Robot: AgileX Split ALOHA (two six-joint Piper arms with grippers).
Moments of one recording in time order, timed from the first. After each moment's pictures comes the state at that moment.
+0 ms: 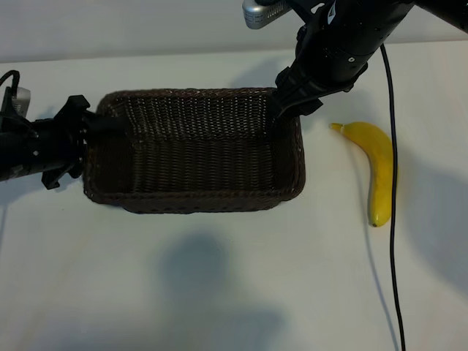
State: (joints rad) left arm 0.19 1.86 -0.73 -1.76 0.63 1.11; right arm 0.55 1.82 -1.60 0.11 1.05 -0.20
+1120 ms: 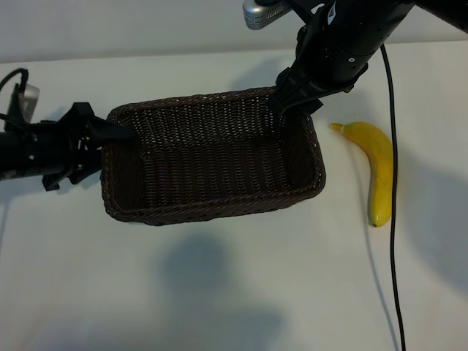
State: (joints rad) left arm 0.19 1.77 -0.73 -1.53 0.70 1.00; right arm 0.55 1.82 -1.60 0.11 1.05 -0.20
